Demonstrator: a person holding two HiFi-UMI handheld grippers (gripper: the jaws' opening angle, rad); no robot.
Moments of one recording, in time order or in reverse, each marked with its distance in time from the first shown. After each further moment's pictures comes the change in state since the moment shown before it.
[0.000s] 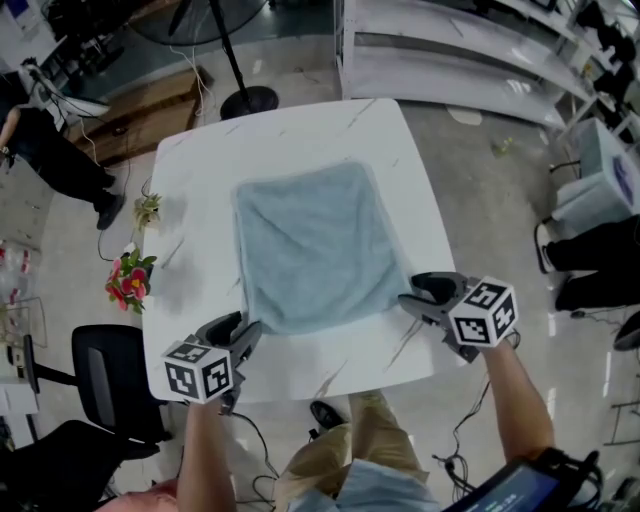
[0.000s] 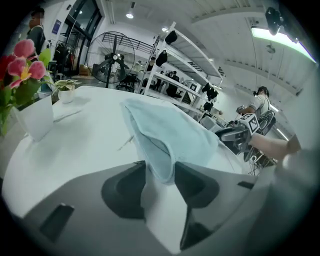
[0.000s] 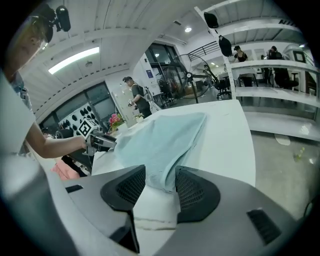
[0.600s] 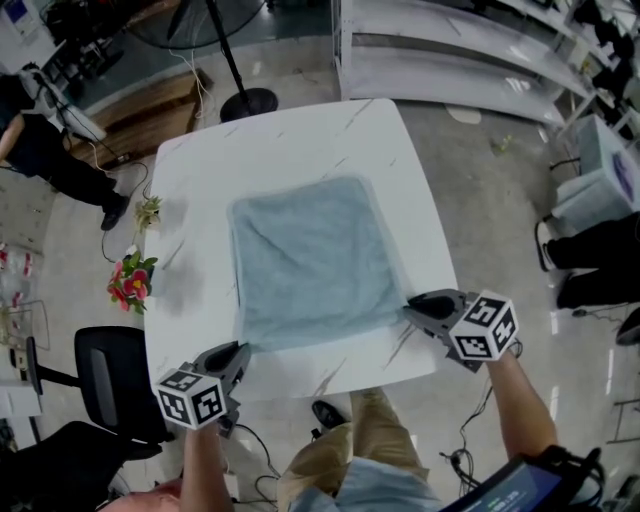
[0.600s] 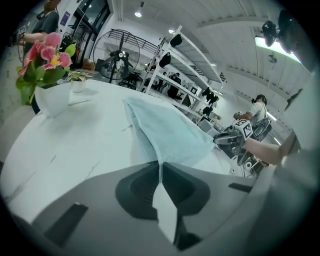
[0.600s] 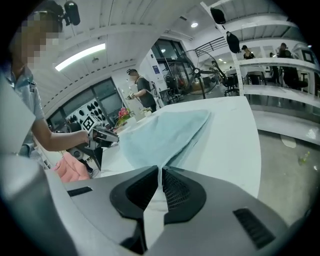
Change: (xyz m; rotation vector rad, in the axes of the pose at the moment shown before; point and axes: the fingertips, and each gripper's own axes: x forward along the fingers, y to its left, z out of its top) left arm -0.033 -0.015 -0.033 -0.078 -0.008 -0.047; right arm -0.013 0.024 -0.024 -0.041 0.049 0.068
